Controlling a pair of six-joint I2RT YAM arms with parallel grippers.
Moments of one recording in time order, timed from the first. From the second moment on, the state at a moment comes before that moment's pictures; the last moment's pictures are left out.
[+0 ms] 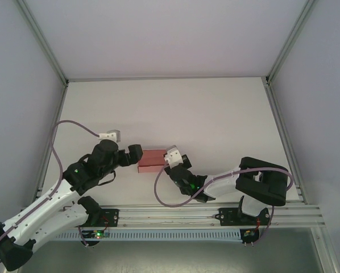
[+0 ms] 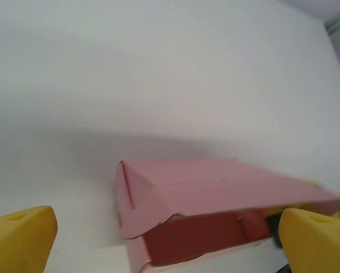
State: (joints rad) left arm -0.67 0.74 0.68 -0.58 -0.13 -0.78; right arm 1.21 1.61 0.47 0.76 0.84 0.08
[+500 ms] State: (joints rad) left arm -0.64 1.06 0.60 -0.51 -0.07 -1.04; right arm 1.29 1.66 0.42 0.81 0.85 -0.01
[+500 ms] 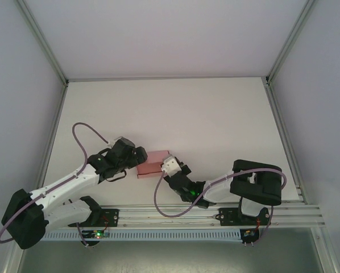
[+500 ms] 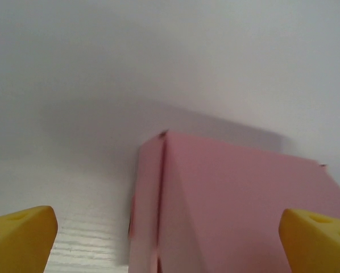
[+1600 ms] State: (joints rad) left arm -0.63 1.25 0.39 0.06 0.13 -0.88; right arm 0.74 0.73 0.35 -0.07 0.18 0.39
